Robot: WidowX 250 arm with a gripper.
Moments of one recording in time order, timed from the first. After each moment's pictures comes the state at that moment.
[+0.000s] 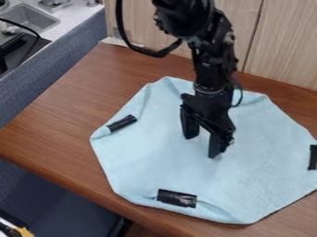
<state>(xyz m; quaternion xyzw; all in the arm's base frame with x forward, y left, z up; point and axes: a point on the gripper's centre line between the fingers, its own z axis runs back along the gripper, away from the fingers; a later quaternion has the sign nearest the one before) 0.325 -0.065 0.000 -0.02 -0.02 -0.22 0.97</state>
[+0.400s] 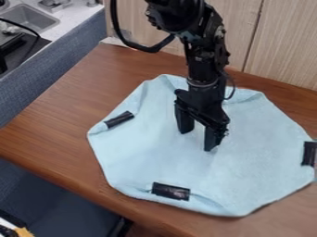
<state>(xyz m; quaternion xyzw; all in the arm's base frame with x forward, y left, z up) 0.332 -0.033 -0.005 -0.02 -0.02 -0.17 0.98</state>
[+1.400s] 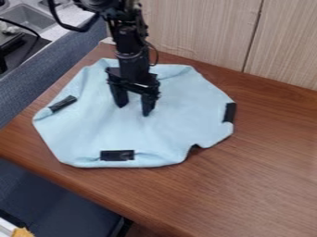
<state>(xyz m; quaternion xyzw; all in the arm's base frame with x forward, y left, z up) 0.336 0.090 -0.003 0.00 -0.01 0.01 1.00</state>
